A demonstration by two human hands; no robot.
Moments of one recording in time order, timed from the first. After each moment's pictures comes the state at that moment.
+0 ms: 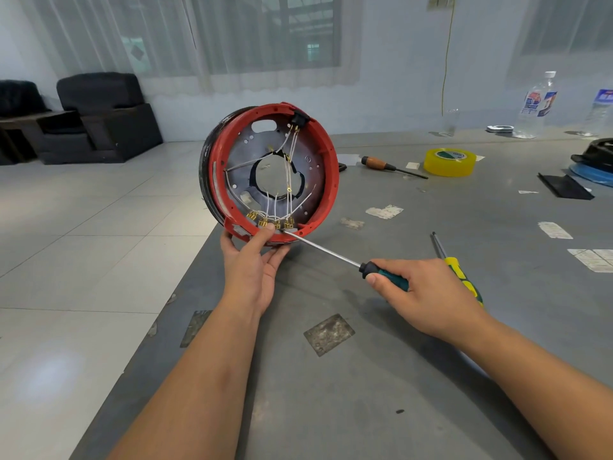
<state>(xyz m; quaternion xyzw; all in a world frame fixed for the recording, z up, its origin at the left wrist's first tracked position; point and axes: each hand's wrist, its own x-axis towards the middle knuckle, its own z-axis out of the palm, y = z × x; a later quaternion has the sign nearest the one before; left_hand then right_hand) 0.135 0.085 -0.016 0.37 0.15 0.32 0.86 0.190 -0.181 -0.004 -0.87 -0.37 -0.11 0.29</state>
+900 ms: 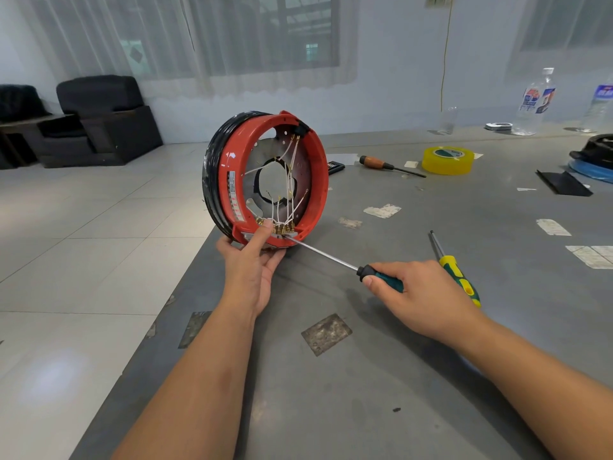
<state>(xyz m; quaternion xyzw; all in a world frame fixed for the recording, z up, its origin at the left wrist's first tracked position) 0.136 0.083 -0.017 0.41 0.15 0.34 0.84 0.187 -0.180 -0.003 -0.89 -0.36 -0.07 0.27</state>
